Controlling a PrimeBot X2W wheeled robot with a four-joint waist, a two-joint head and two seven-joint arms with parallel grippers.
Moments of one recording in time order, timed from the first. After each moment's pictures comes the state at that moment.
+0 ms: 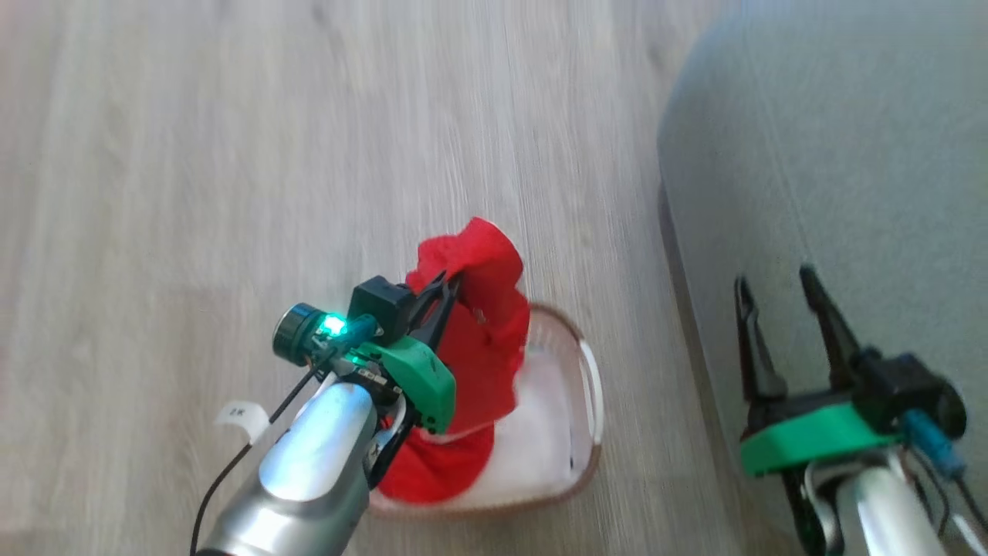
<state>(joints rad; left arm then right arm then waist) -0.53 0.04 -0.61 0.72 -0.30 -0.06 -0.25 -0.07 -0.04 0.00 0.09 0.10 0.13 -0.26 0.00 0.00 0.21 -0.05</state>
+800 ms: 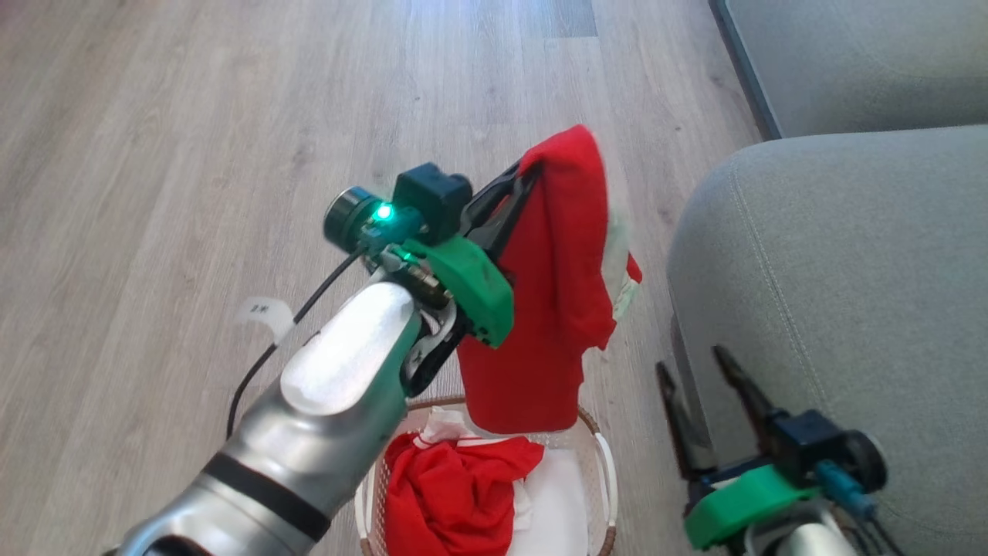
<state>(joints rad) -0.74 0.04 -0.77 0.61 -0.48 -0.07 -0.18 0.03 -0.04 0.15 0.18 0.09 0.13 -0.26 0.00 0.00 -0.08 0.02</state>
